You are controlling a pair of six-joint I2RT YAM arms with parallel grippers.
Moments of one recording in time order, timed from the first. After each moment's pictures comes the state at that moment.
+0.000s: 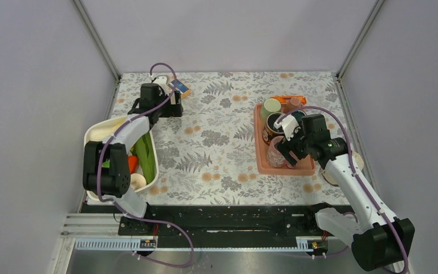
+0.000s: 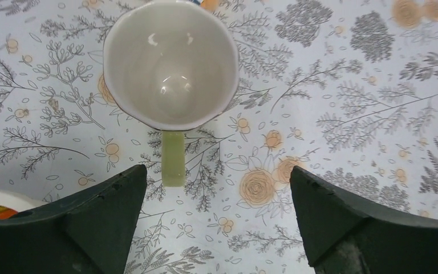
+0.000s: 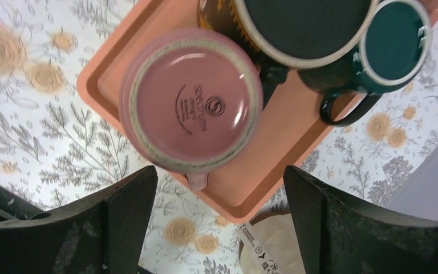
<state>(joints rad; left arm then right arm) -0.11 1.65 1.13 -0.12 0.10 -0.12 0.26 1.02 0.90 -0.73 -0.13 -0.54</state>
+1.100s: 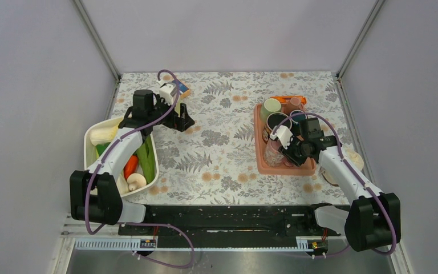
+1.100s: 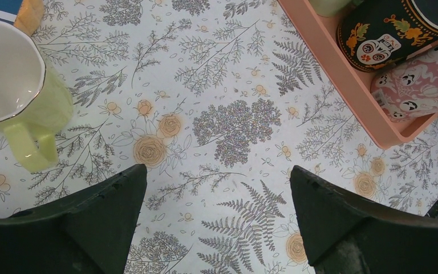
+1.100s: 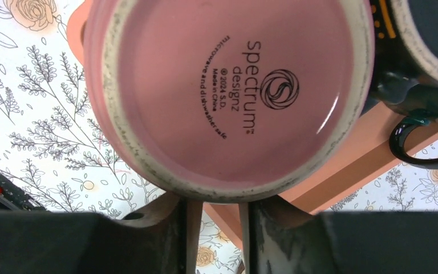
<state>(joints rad) -0.13 1.36 1.00 -0.22 0.57 0.03 0.18 1.17 0.78 -0.70 -0.26 -0.78</state>
